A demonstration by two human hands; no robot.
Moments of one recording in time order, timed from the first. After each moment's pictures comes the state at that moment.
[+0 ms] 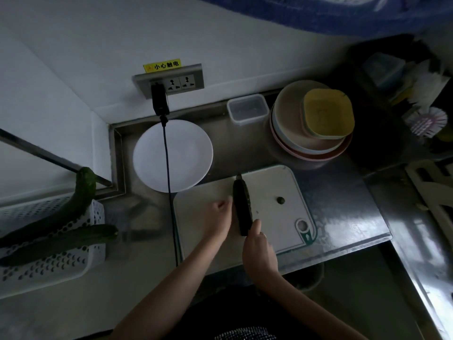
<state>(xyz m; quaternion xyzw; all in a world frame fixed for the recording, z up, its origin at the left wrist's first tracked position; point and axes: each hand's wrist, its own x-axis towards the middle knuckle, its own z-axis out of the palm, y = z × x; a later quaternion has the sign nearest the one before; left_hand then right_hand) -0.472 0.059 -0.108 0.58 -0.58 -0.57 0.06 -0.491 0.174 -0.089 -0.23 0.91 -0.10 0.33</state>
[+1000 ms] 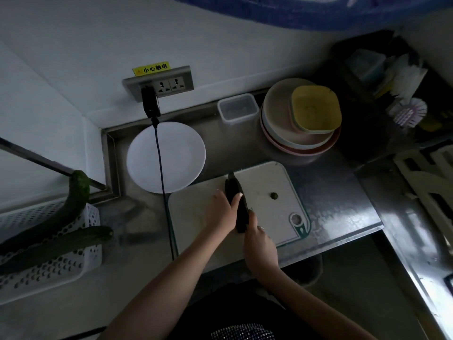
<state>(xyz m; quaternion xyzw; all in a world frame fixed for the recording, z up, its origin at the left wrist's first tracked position) -0.489 0.062 -0.095 0.49 -0.79 -0.35 -0.11 -0.497 0.183 -0.082 -0.27 0.91 -0.12 0.29</state>
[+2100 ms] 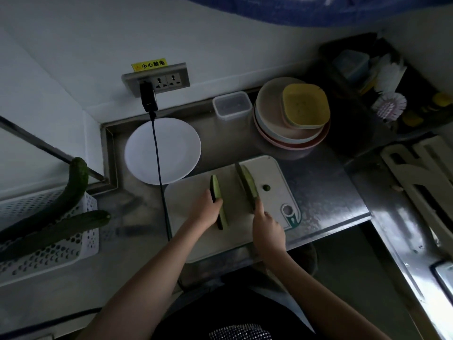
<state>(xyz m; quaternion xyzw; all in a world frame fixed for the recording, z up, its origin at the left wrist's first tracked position) -0.455 0.053 -0.089 0.47 -0.76 -0.44 -0.11 -0.524 0.209 -0.077 -0.31 0.92 -0.04 0.23</state>
